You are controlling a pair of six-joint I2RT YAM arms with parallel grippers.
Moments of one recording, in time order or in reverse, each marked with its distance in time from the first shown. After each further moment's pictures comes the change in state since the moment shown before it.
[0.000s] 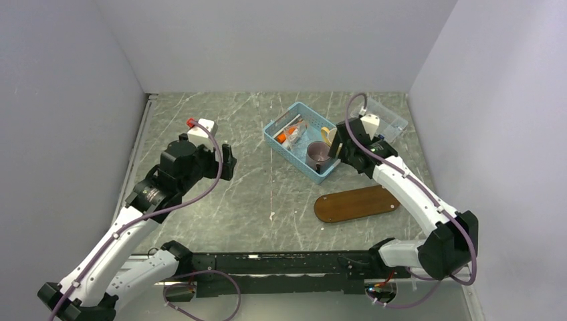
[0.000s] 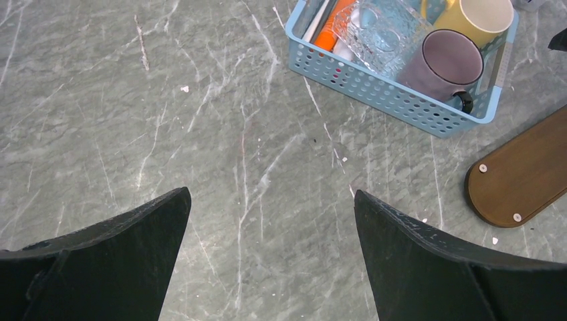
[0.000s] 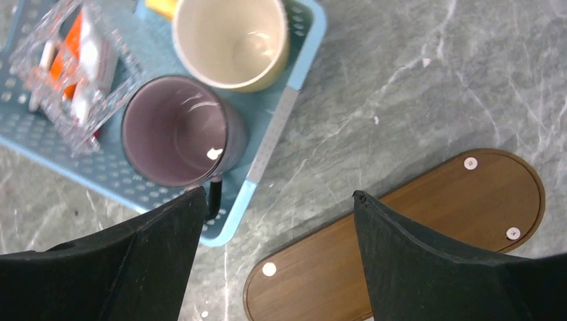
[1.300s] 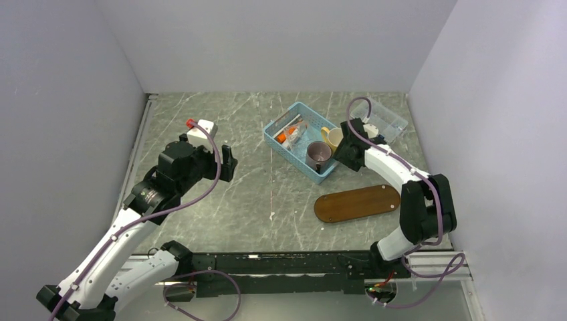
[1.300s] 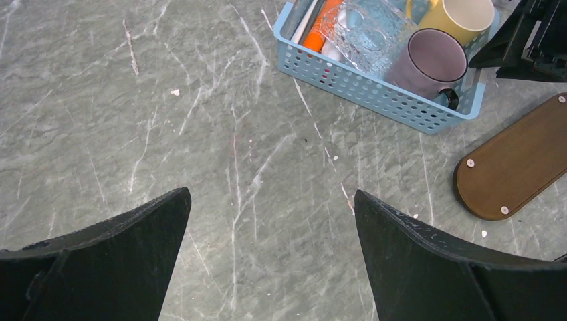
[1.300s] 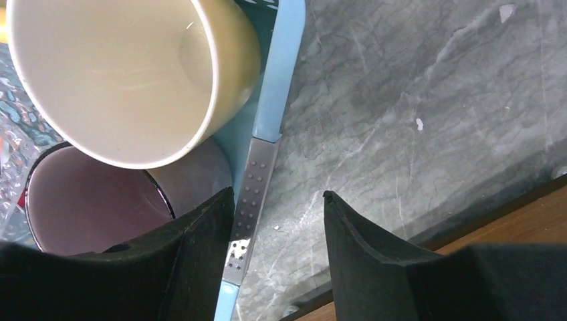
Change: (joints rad) left arm 0.000 -0.019 -0.001 0.000 0.032 0.003; right arm -0.205 0.262 -0.087 0.213 -0.220 0.120
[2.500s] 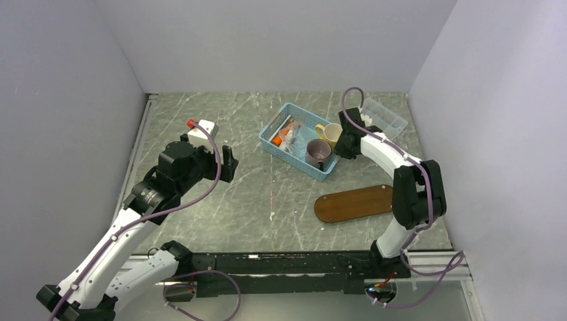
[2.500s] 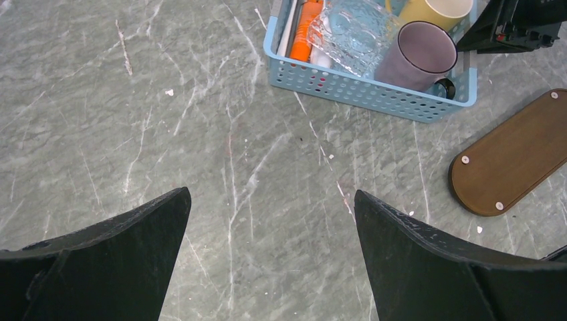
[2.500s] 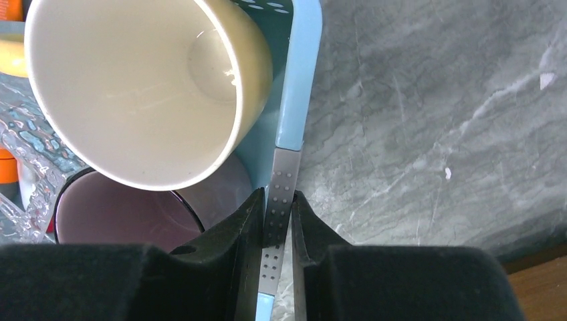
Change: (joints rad) left arm -0.002 0.000 0.000 0.000 0.017 0.000; right arm -0.013 0.127 0.140 -0.009 -0.067 -0.087
